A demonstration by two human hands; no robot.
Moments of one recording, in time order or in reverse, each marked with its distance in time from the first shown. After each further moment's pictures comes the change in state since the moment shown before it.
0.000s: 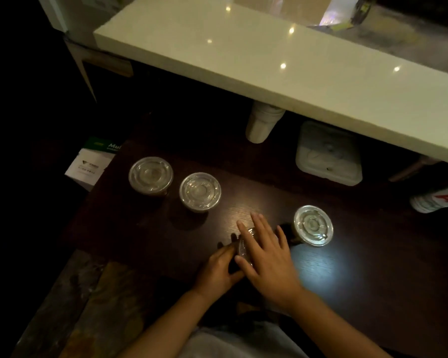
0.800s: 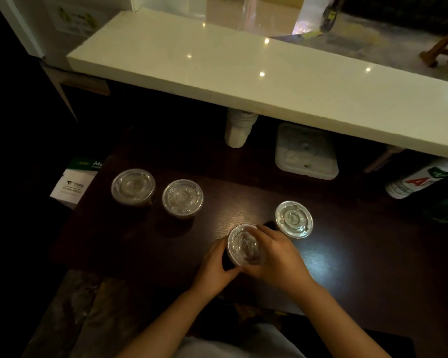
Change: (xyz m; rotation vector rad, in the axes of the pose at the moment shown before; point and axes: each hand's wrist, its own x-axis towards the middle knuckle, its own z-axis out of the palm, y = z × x) left_hand 0.011 0.022 0.007 -0.125 0.017 -0.078; right_hand -0.013 0.019 -0.034 0.235 0.088 0.104
